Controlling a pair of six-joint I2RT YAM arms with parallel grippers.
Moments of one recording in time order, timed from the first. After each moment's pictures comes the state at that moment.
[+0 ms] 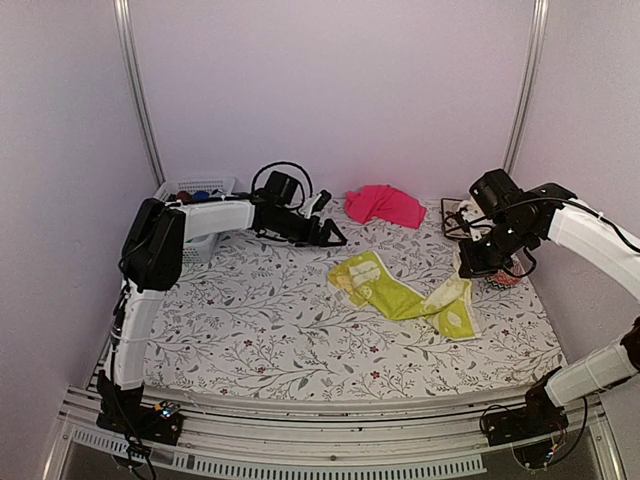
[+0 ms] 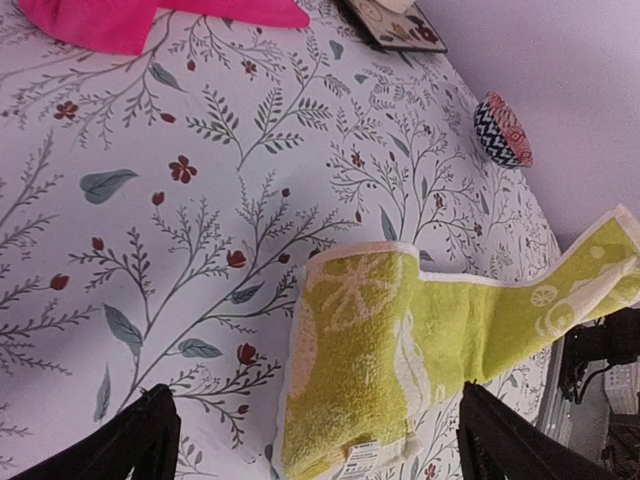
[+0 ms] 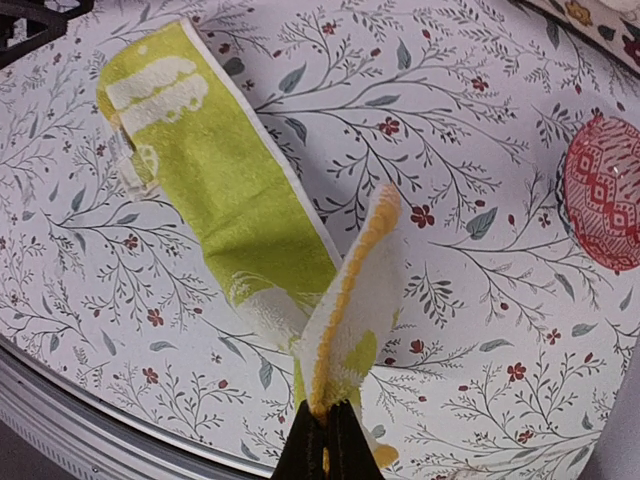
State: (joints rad) left arm -0.54 2.35 1.91 -0.33 0.61 -0.21; right arm 0.48 1.32 1.25 -1.05 0.01 0.28
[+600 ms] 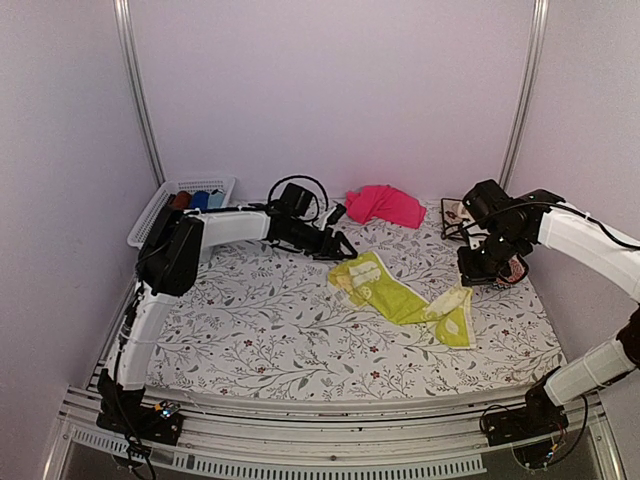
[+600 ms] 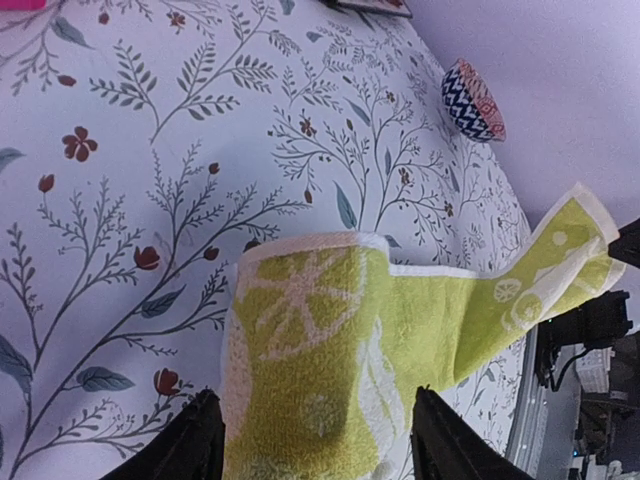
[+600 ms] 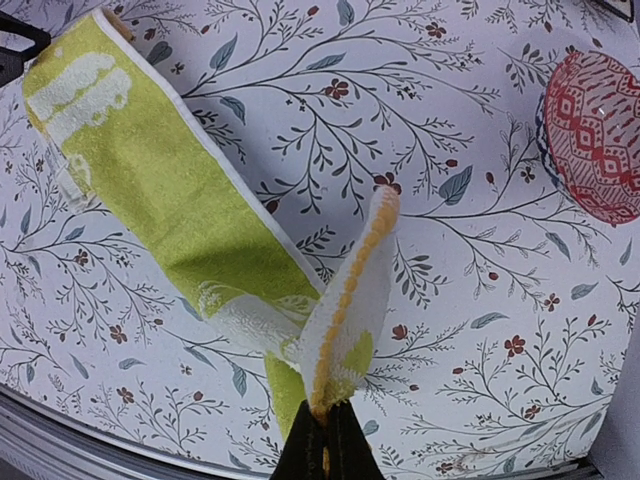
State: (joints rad) left arm -0.60 2.46 1.97 -0.30 0.72 -0.27; right arm 0.48 1.38 1.20 -1.05 0.09 0.39
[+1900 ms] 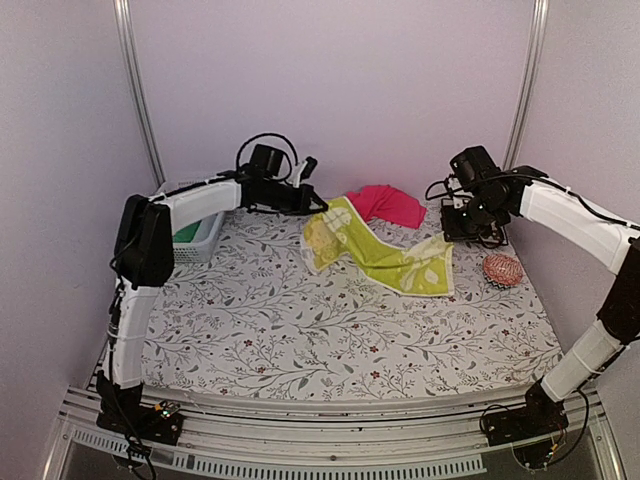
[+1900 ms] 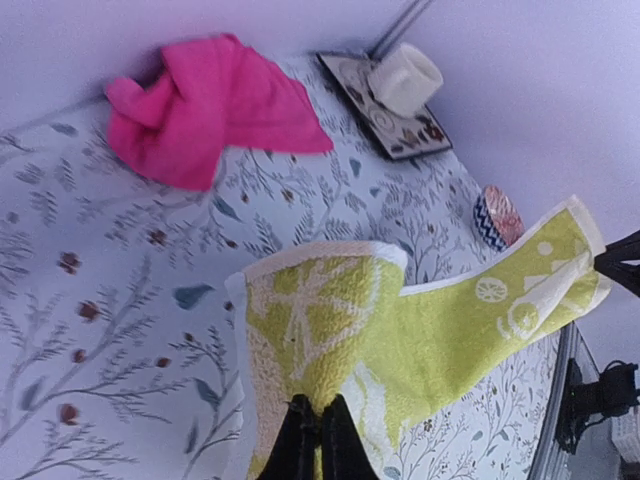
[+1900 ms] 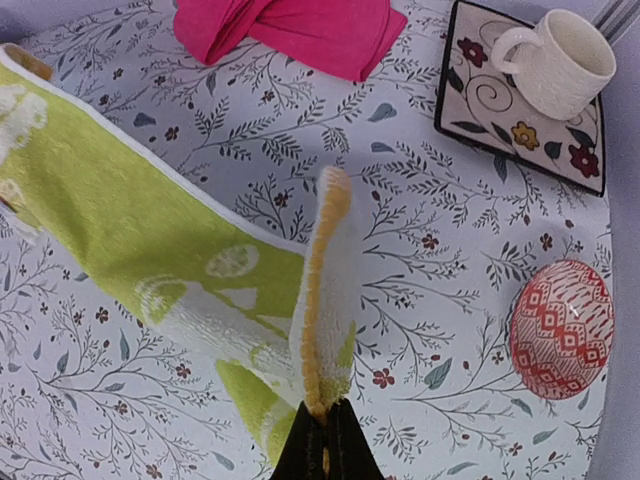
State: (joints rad) left arm -0.51 2.36 2.06 -0.34 0.59 -0.25; right arm 0.45 1.55 1.41 -0.87 0.18 0.31
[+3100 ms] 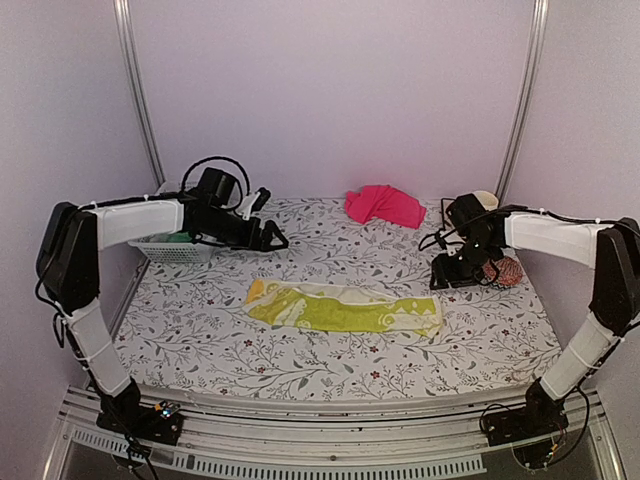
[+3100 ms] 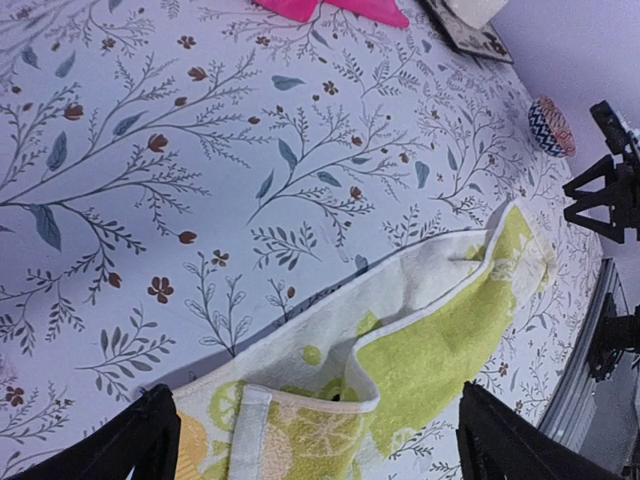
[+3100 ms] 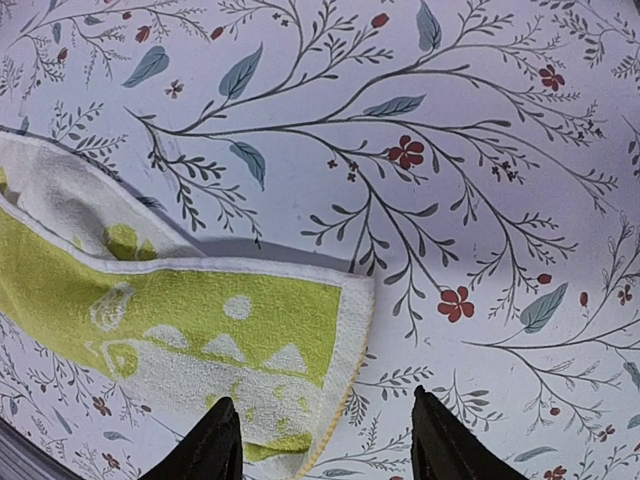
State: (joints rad) left arm -0.42 1.80 1.33 -0.36 0.46 -0.16; right arm 0.40 1.61 1.14 -0.74 -0.06 0.23
